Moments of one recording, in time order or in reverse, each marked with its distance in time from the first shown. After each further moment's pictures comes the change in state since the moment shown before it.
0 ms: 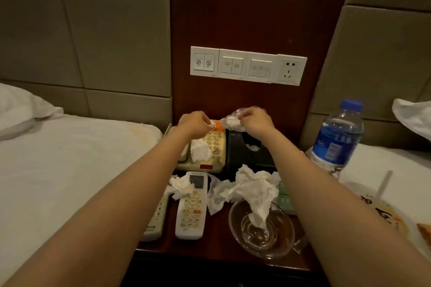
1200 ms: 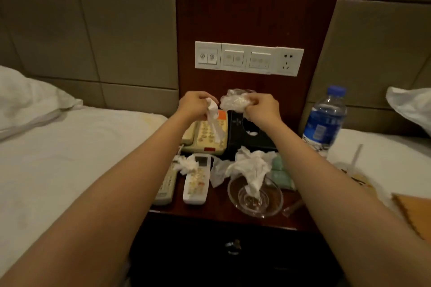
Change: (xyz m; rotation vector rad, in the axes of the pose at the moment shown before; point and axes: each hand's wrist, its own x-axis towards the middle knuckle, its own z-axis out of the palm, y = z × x) left_hand -0.055 0.023 -0.025 -0.557 0.123 -0.055; right_hand -0.056 -0.011 -0.024 0.135 0.118 -0.036
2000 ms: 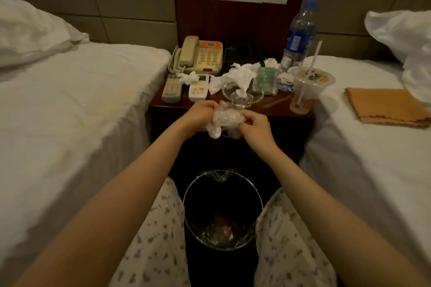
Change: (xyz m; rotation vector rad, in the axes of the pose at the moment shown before) left_hand -0.217 -0.074 0.030 0.020 -0.335 -0.237; right_hand -0.258 0.079 0.012 0.385 -0.196 0.086
